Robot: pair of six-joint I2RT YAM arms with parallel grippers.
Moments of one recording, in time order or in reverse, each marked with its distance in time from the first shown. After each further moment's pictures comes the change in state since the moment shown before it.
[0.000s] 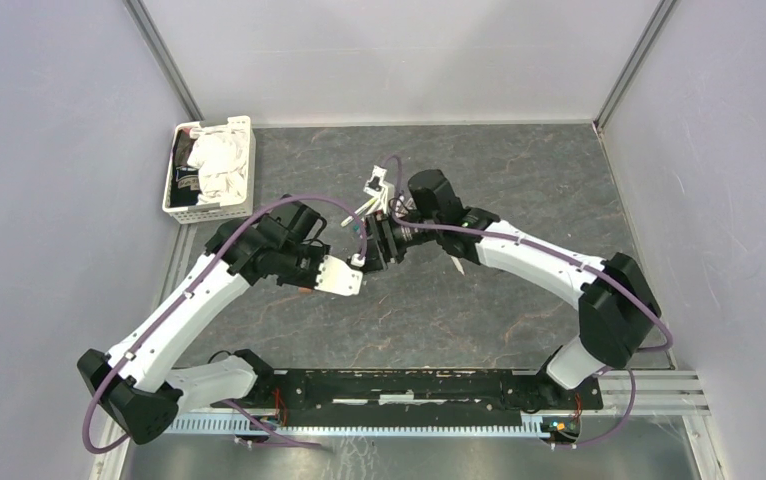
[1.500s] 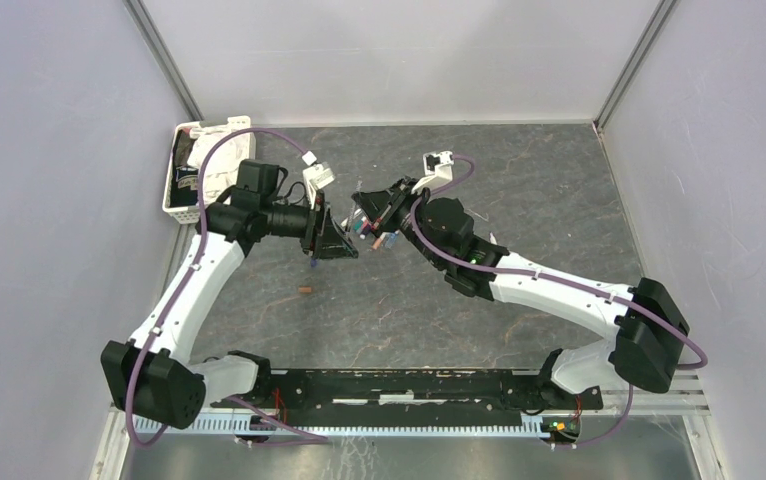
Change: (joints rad) left arm 0.368 0.096 -0.043 0.473 0.902 -1.060; right arm 0.207 -0.168 -0.156 0.512 1.121 0.293
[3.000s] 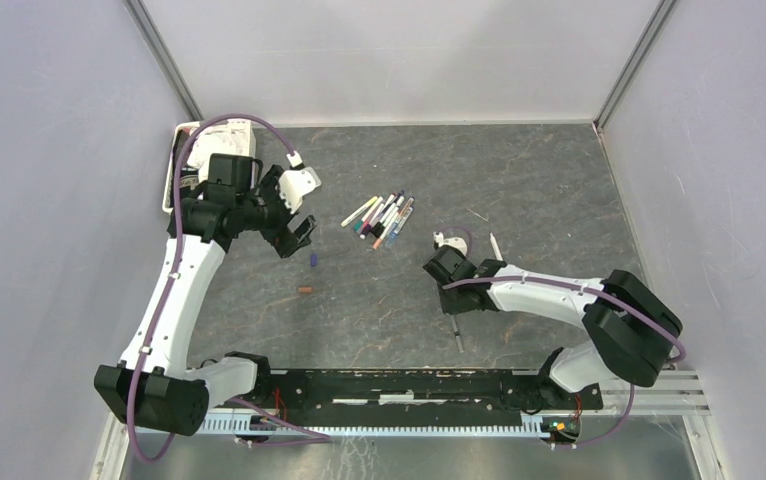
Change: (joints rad) left arm 0.094 -0.040 0.126 -0.206 -0.578 0.604; right arm -0.101 0.047 -0.304 -0.861 -0.076 -0.205
